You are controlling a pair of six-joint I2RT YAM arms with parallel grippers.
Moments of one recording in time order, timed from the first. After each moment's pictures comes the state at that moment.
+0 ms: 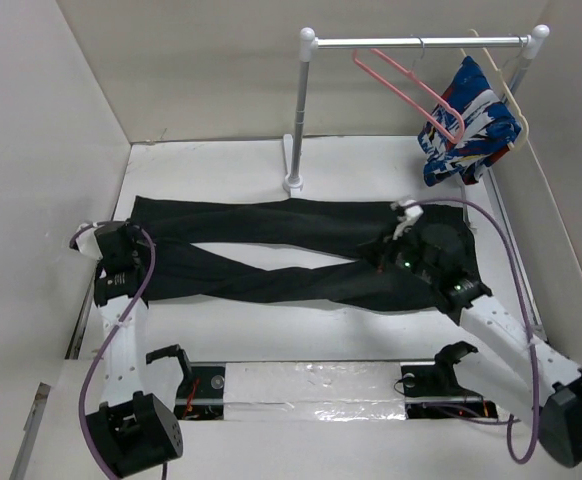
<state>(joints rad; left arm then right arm) 0.30 0.84 0.66 -0.44 -0.17 -0.82 0.34 0.84 0.48 0.13 -0.35 0.32</state>
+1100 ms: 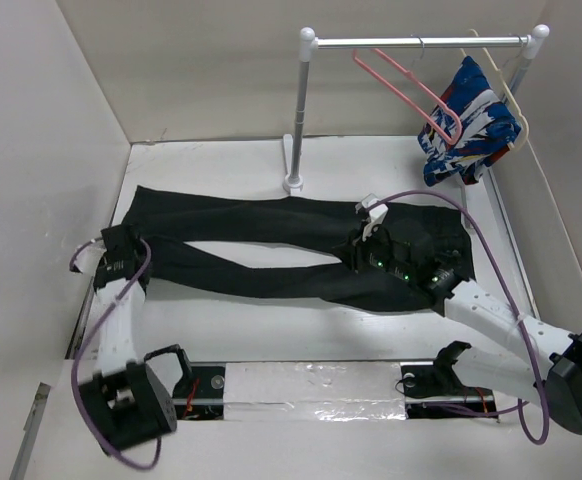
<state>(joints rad) 0.32 1.08 0.65 -0.64 -0.32 -1.08 0.67 1.04 0.65 0.10 -0.19 0.16</state>
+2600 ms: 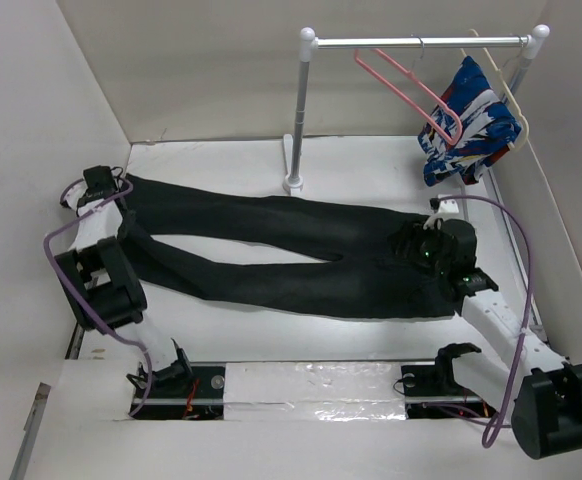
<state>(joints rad) 0.39 1.62 1.18 -0.57 -0.30 -0.77 0.20 0.95 0.49 0.07 -0.10 0.27</state>
